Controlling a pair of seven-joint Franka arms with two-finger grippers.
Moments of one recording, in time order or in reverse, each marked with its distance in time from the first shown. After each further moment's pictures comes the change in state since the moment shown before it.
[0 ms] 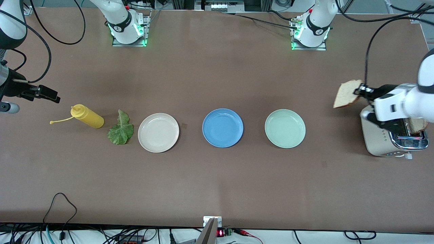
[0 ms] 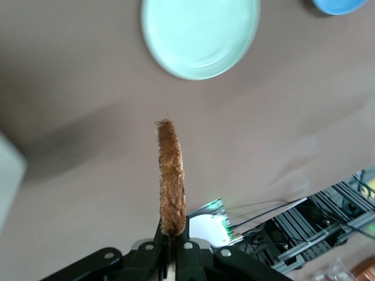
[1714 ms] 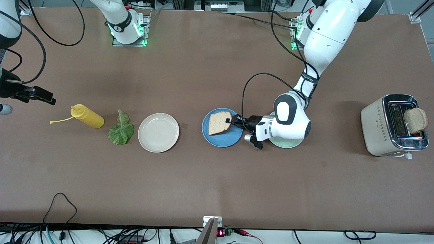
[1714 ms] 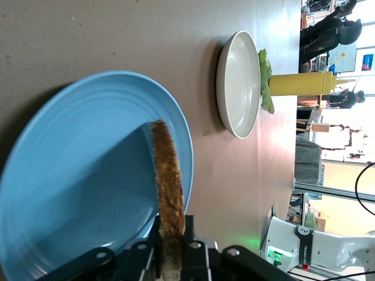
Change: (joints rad) left arm -0.399 0.356 0.001 -0.255 -1.070 0.875 0.293; right arm -0.003 0.019 -0.003 0.041 0.018 -0.002 0.000
